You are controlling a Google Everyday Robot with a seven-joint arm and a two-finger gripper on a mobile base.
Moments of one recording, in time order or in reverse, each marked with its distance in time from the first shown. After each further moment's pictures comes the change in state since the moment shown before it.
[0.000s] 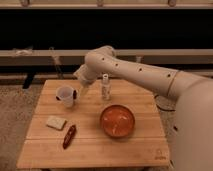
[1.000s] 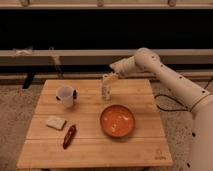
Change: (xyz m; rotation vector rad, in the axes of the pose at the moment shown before) arm 0.163 -0.045 -0.071 0.165 -0.273 0.597
